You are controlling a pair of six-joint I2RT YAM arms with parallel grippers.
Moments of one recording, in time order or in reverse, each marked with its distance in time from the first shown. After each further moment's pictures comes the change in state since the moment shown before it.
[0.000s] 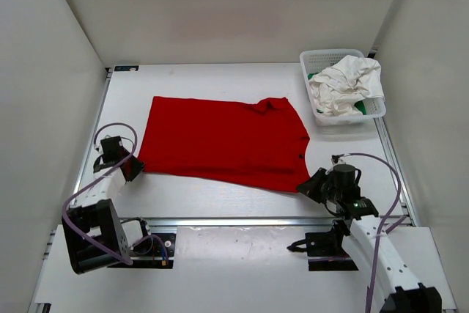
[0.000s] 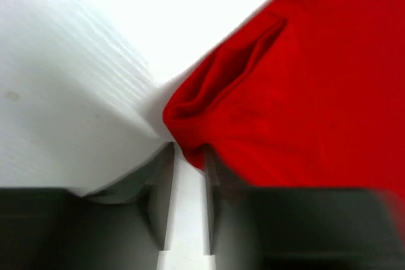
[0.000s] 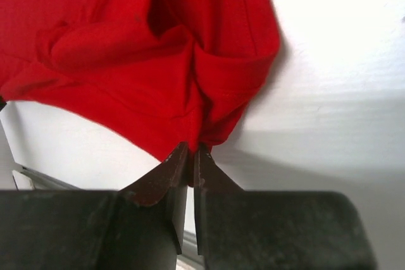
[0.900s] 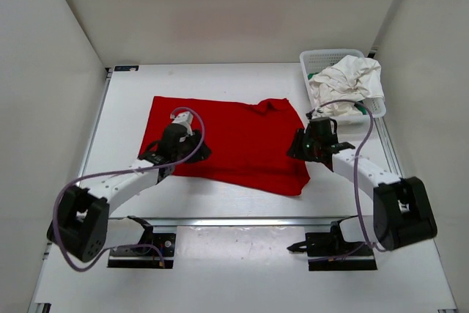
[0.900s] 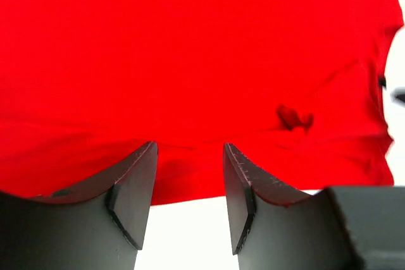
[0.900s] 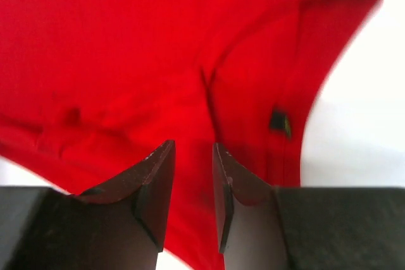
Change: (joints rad) left arm -0.740 0.040 0.111 0.237 0.010 0.008; right arm 0.133 0.722 0.480 0.160 0.176 -0.281
